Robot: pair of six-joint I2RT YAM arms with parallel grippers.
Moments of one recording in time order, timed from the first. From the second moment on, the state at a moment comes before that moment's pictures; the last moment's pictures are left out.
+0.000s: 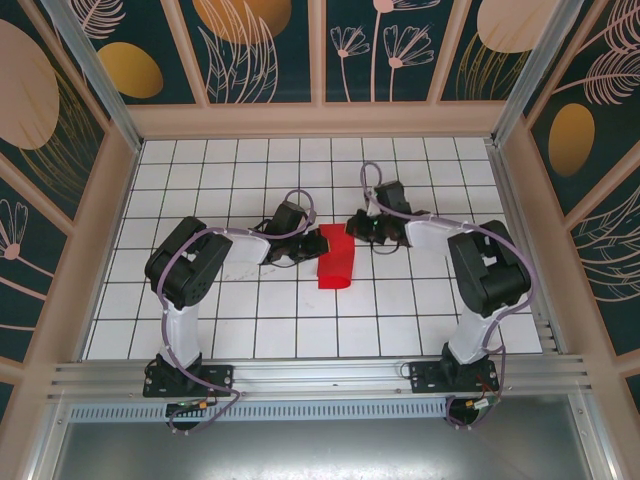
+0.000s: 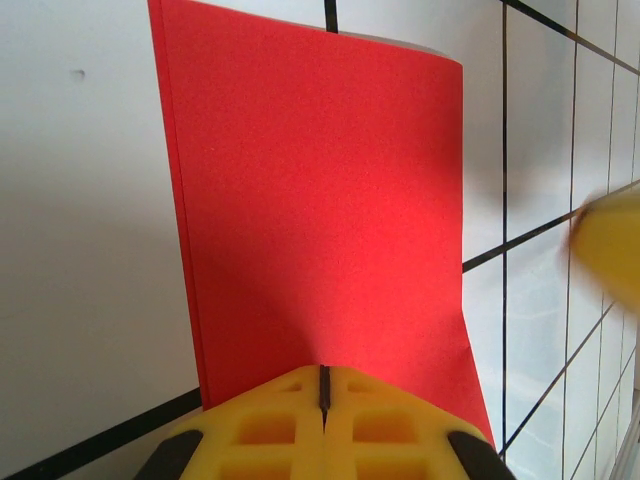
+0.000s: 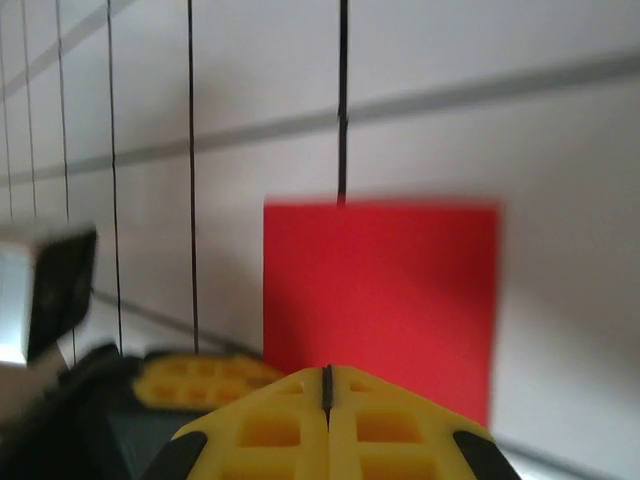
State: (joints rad) left arm -0.60 2.00 0.98 0.18 0.43 -0.82; right arm 0.44 1.78 0.95 -0.06 -0.47 0.65
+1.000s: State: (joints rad) left arm -0.60 2.00 0.97 0.19 0.43 -0.82; right arm 0.49 1.77 0.80 -0.07 -0.64 0.59
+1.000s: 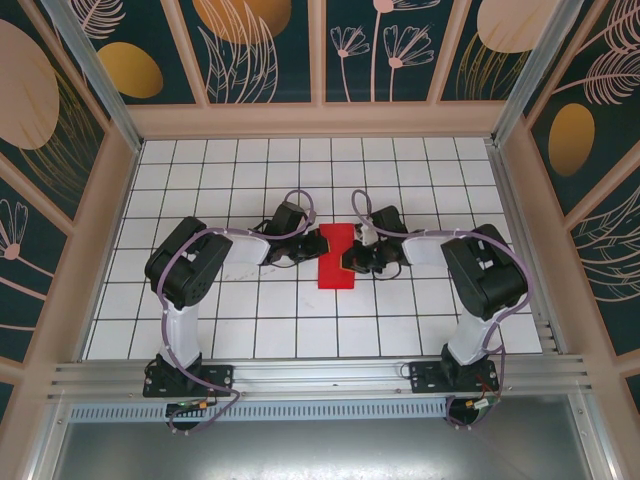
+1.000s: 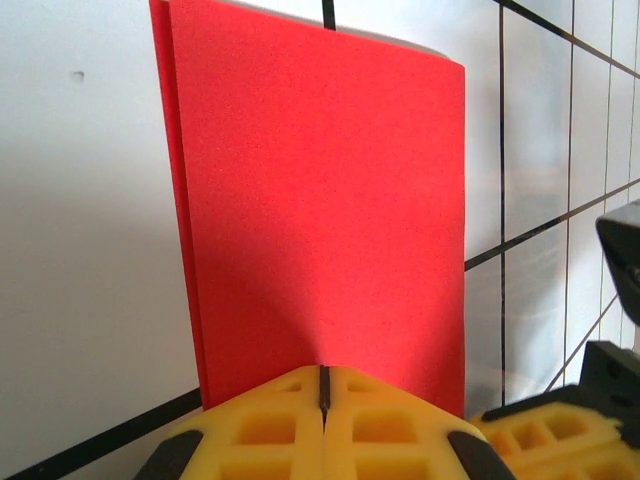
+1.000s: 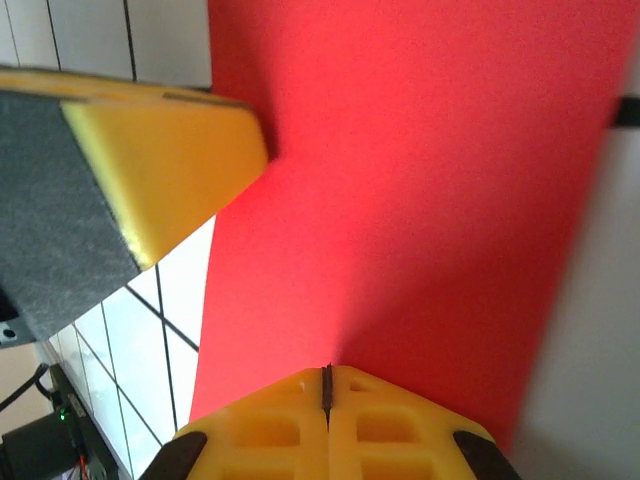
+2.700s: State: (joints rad) left arm -0.60 2.00 0.97 0.21 0.43 -0.84; right arm 0.48 1.64 0.64 -0.06 -0.63 0.55
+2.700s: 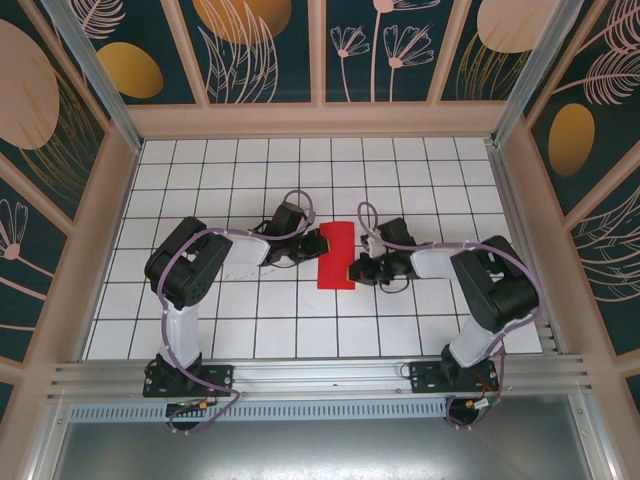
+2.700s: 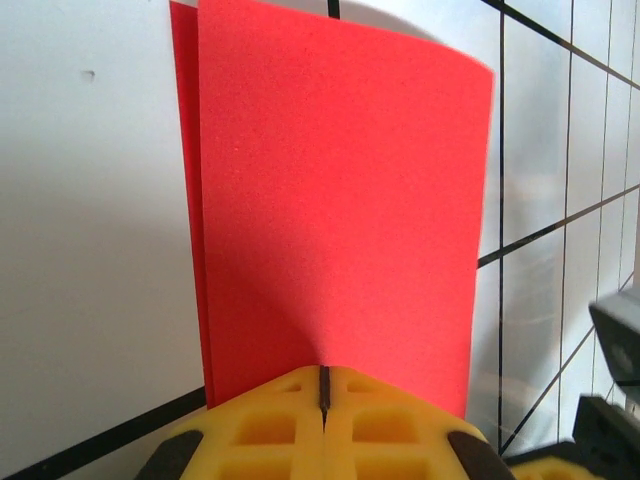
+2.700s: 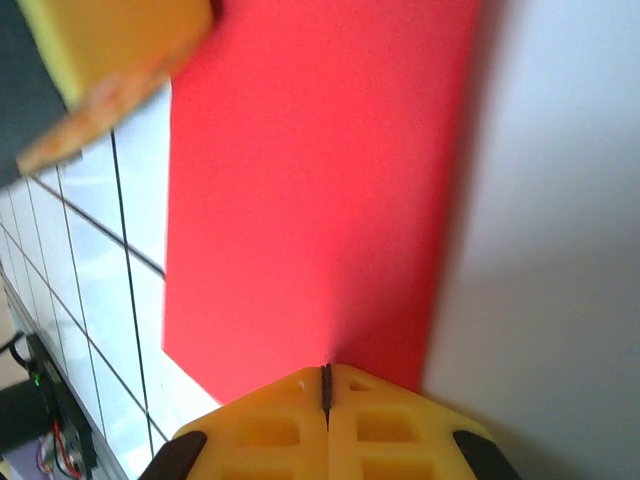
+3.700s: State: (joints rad) left arm -0.60 2.00 0.97 0.20 0.42 -0.84; right arm 0.35 1.79 0.79 0.04 -0.59 0.65
